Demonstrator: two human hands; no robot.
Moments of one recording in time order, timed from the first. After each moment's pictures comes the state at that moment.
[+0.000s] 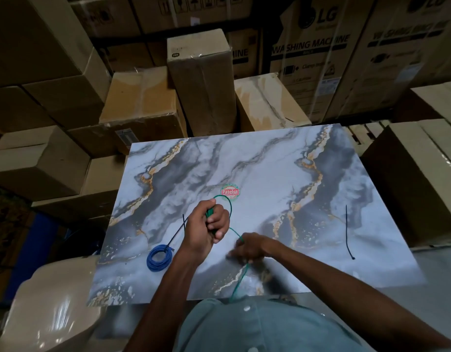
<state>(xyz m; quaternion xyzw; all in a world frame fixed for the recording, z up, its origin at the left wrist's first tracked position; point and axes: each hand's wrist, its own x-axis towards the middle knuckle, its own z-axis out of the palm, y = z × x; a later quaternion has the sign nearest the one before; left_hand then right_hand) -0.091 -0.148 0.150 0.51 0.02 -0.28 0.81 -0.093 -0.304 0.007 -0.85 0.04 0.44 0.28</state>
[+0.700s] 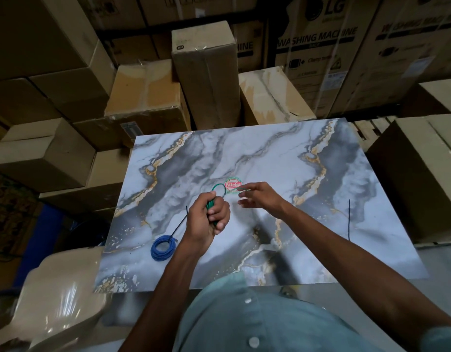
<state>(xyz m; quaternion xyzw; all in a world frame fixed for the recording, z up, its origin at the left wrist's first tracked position) -0.095 -0.143 0.147 0.54 0.03 -0.25 0.80 -0.040 -0.341 0.046 -0.65 0.17 0.18 0.72</state>
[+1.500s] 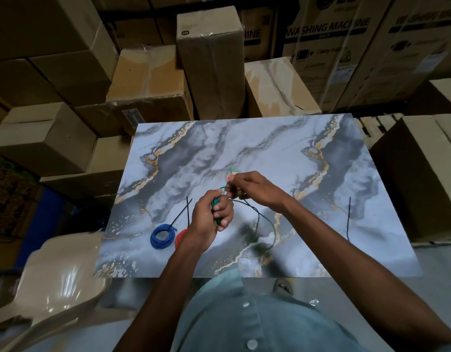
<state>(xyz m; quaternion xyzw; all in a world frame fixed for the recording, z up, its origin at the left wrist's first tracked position) -0.103 -0.150 0.145 0.56 0.08 -0.28 0.78 -0.059 -0.319 0.115 -0.74 0.02 0.21 0.64</state>
